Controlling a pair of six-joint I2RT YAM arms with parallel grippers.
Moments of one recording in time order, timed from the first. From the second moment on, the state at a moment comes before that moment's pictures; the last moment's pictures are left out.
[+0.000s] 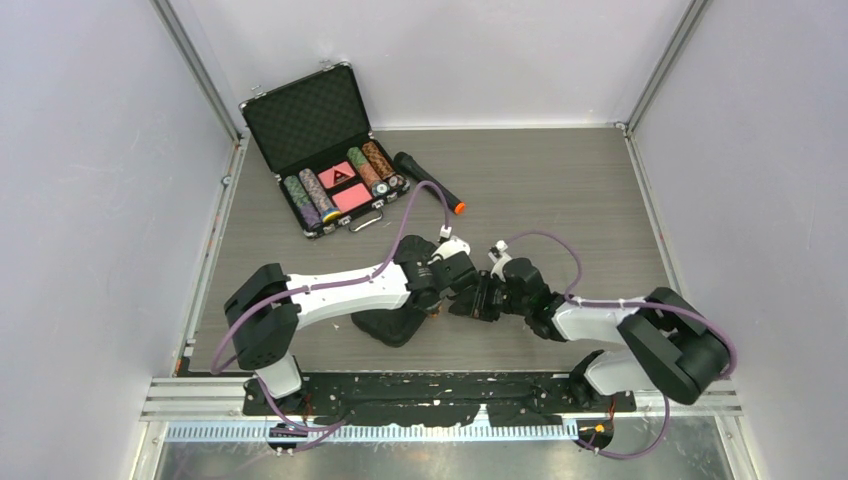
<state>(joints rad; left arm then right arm) -1.12 1.69 1.22 -0.78 -0.49 -0.52 0.66 1.31 0.30 0.45 -0.36 0.97</state>
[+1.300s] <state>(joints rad) -1.02 1.61 1.15 -0.69 -0.36 -0.50 0.71 1.80 0.36 0.95 -0.41 1.17</state>
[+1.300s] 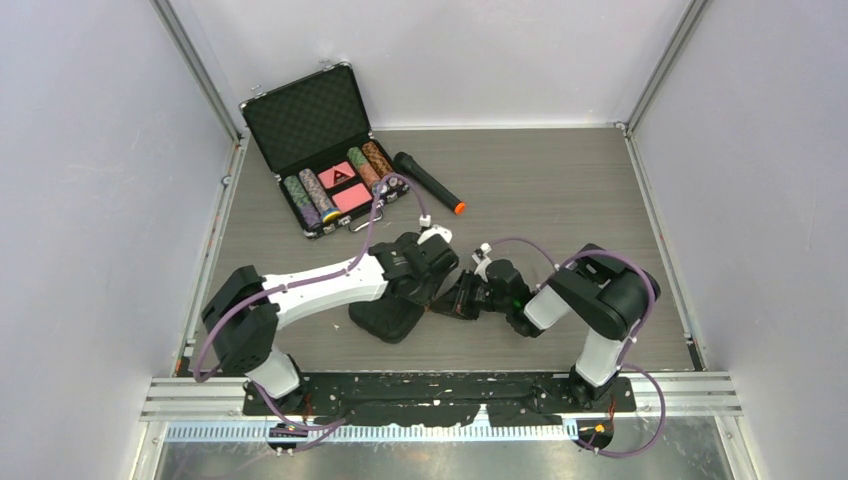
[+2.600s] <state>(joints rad) -0.53 0.01 0.75 -0.82 -0.79 -0.29 0.25 0.01 0.73 -0.62 0.53 0.16</state>
